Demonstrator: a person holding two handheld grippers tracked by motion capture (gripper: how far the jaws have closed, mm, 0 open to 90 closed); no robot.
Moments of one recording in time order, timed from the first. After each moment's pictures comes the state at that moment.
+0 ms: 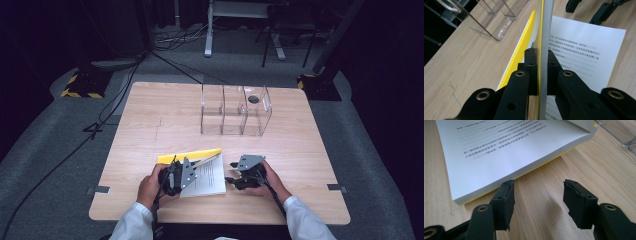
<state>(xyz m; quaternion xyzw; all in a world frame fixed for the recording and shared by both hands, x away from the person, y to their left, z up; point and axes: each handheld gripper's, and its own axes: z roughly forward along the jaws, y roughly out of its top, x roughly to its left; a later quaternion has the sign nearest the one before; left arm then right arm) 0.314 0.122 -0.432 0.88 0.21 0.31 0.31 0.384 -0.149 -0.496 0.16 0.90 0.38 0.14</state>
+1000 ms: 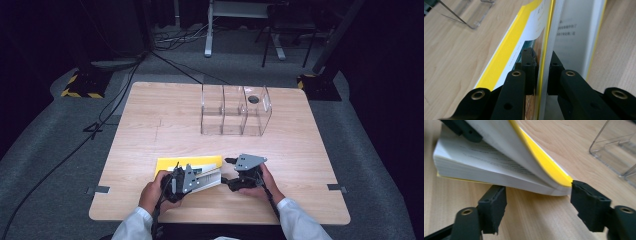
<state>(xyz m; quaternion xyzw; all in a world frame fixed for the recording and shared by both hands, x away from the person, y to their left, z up) 0.306 0.115 -0.454 0.90 0.21 0.24 0.30 0.373 -0.135 -0.484 0.15 0.86 0.45 0.15</state>
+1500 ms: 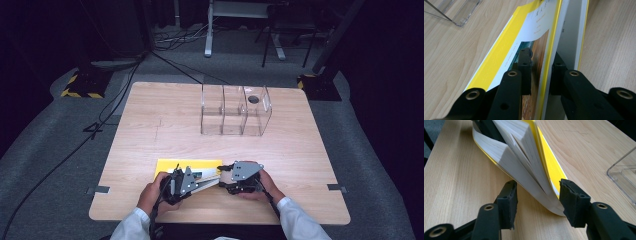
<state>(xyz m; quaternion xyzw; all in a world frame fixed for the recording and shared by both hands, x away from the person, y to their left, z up) 0.304 0.118 -0.456 0.91 0.20 0.21 0.30 0.359 -0.127 -0.479 0.04 0.88 0.45 0.16</state>
